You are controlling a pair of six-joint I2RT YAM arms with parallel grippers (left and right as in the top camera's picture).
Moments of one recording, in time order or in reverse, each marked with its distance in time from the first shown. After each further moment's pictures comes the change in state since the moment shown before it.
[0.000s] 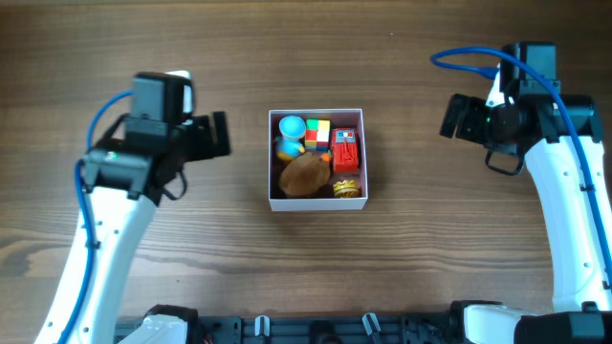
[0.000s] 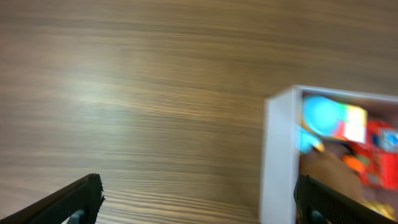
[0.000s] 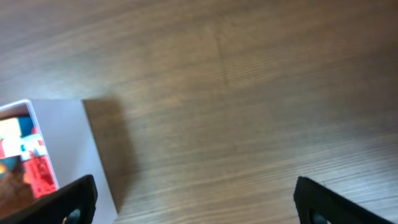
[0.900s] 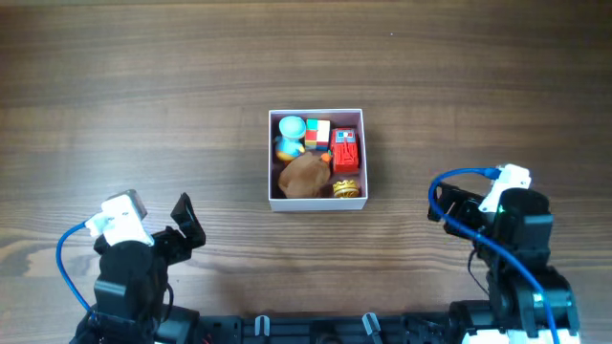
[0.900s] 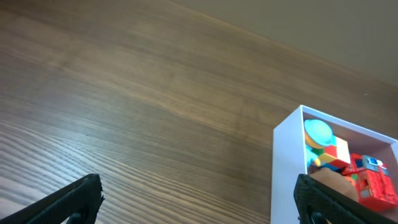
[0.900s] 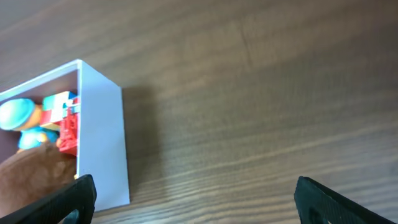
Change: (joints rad) left arm -0.075 -0.943 -0.579 0.077 -0.219 -0.195; right arm 0.044 -0.851 -0.794 0.354 -0.053 0.138
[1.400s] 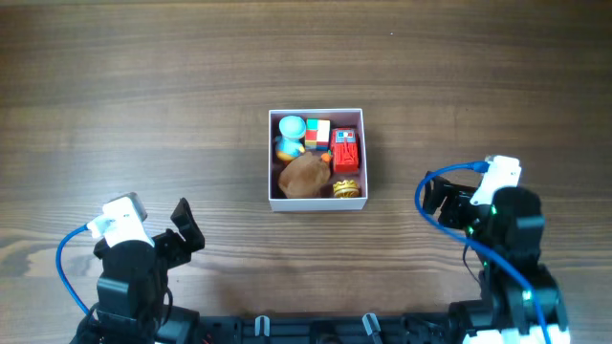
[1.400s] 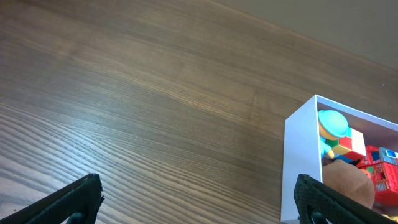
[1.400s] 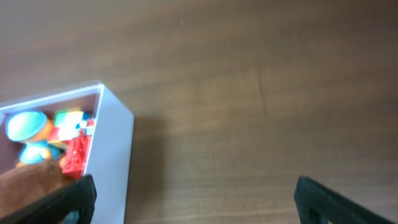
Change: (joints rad) left arm 0.000 0.002 0.000 -0.051 -0.014 -0.006; right arm 0.035 -0.046 -0.104 0.245 0.016 -0.132
